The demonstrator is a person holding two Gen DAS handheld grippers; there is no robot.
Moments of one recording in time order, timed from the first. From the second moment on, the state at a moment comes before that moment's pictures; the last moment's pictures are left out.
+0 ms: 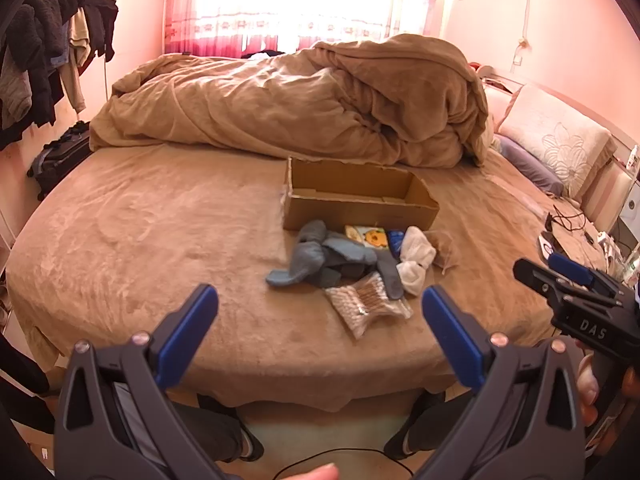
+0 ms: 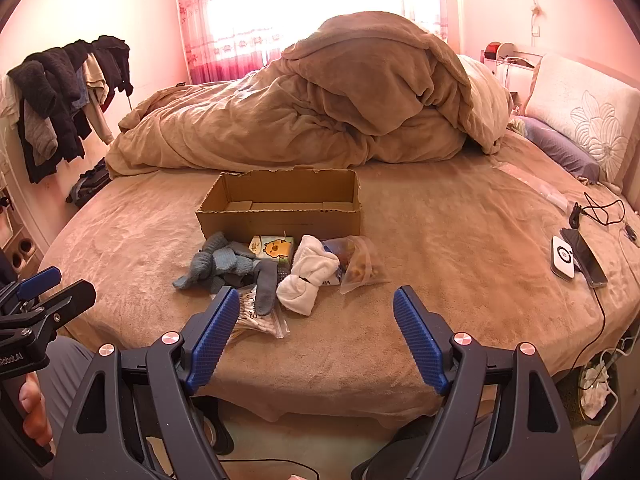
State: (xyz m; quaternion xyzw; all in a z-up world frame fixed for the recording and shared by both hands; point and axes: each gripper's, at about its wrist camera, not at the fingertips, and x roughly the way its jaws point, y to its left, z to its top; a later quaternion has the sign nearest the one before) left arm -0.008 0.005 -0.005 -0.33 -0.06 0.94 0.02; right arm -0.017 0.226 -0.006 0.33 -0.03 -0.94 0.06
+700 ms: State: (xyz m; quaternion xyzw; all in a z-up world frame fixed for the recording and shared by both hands) left arm -0.007 0.003 -0.005 -0.33 -0.06 0.94 0.01; right arm -0.018 0.227 -0.007 0.33 -0.03 -0.94 0.06
